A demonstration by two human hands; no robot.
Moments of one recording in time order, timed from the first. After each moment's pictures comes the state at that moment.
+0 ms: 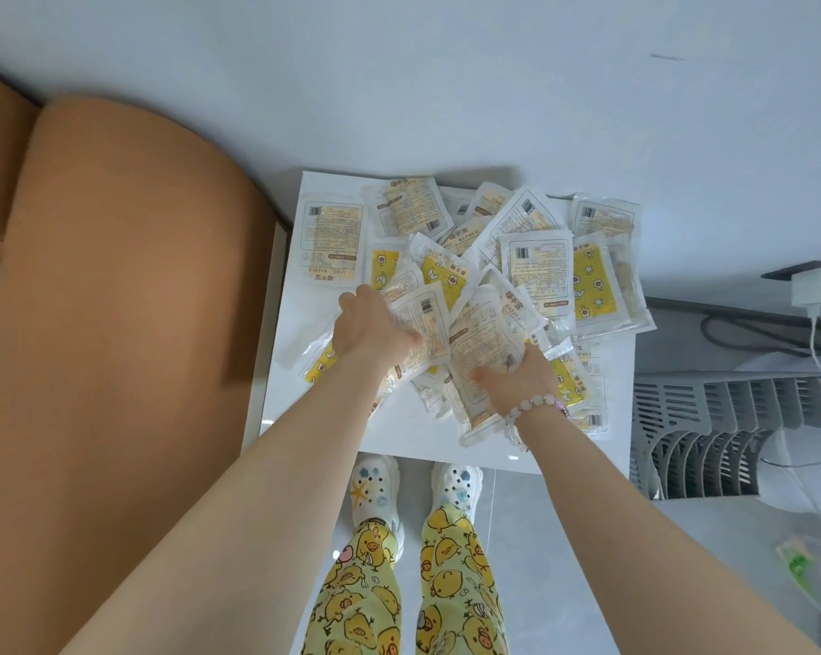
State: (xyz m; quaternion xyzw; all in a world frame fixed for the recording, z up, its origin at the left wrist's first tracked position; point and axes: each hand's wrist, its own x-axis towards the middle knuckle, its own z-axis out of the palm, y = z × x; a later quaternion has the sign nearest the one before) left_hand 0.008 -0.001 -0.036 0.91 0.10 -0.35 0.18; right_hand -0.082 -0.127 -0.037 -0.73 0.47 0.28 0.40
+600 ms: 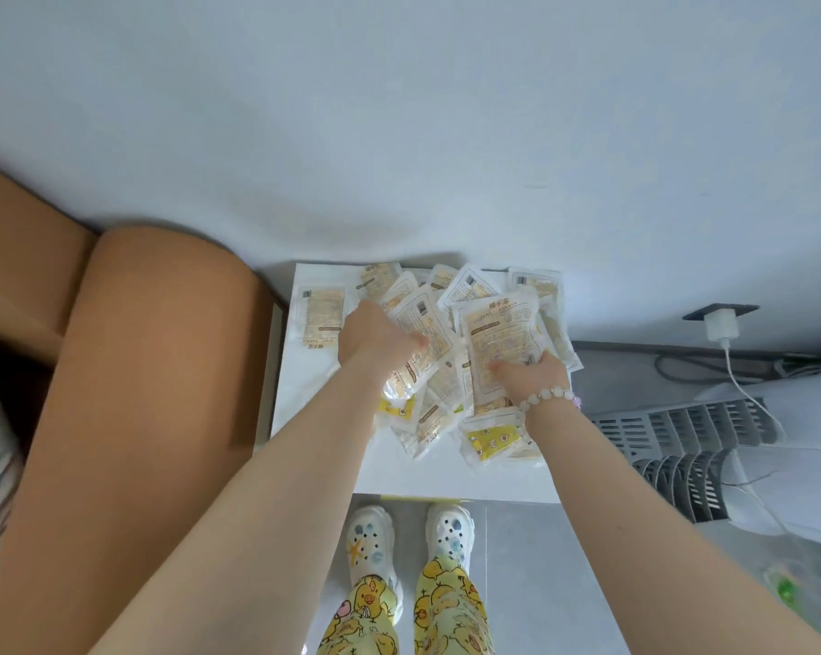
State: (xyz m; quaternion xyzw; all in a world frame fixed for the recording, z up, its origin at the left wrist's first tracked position) left_hand 0.023 -0.039 0.064 0.89 0.10 -0.33 0.29; right_hand -0.070 -0.174 0.063 -0.68 0.53 0.18 0.48
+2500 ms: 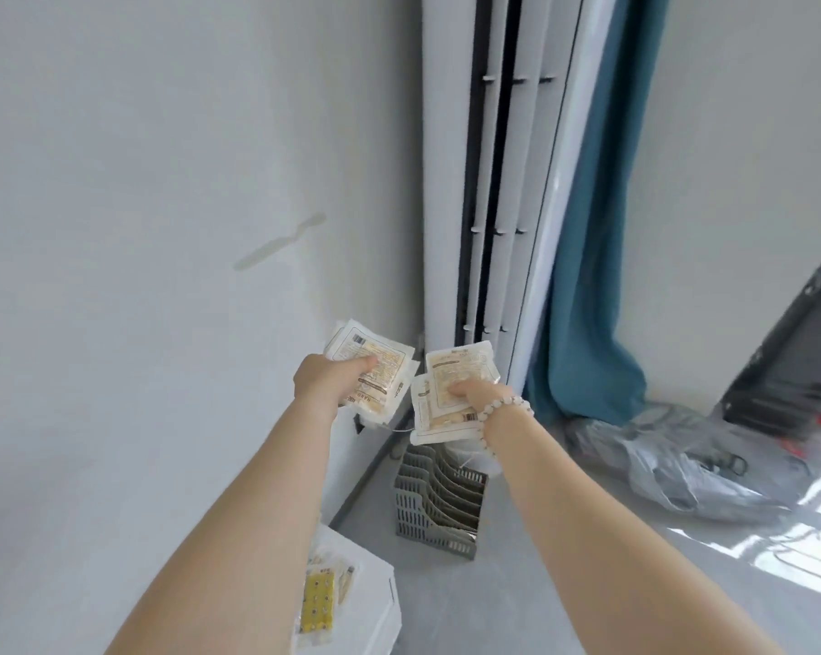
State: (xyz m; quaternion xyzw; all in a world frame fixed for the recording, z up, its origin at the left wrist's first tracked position) left_hand -0.174 -0.192 0.382 0.75 -0.33 -0.40 0.42; right_hand -0.359 -0.204 0.364 -0.36 0.68 -0.28 0.58
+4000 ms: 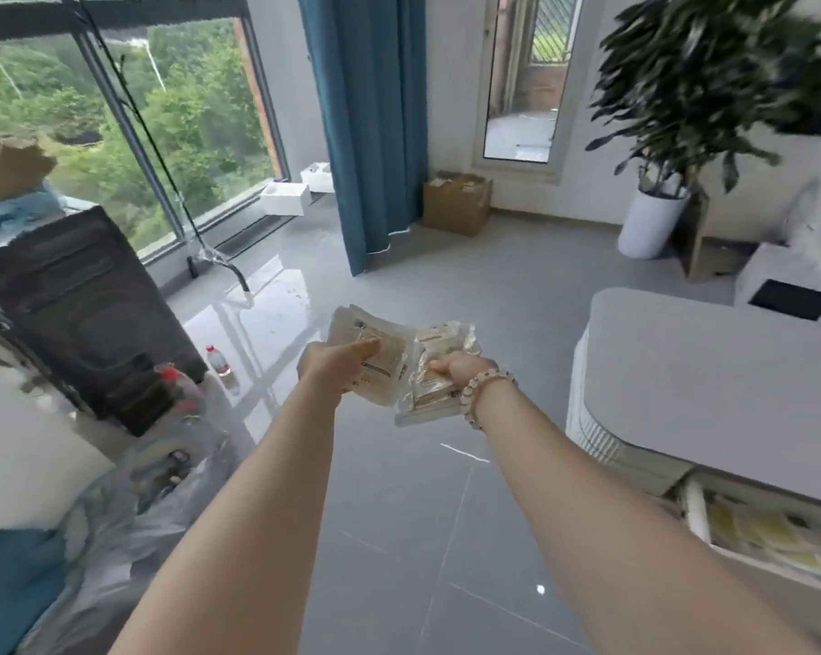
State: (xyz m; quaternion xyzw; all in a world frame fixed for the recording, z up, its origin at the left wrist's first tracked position) left_hand -0.949 0.005 0.360 0.29 -0.74 -0.61 -0.04; right_hand -0.951 0.170 0.345 0.25 0.72 -0.62 0.18
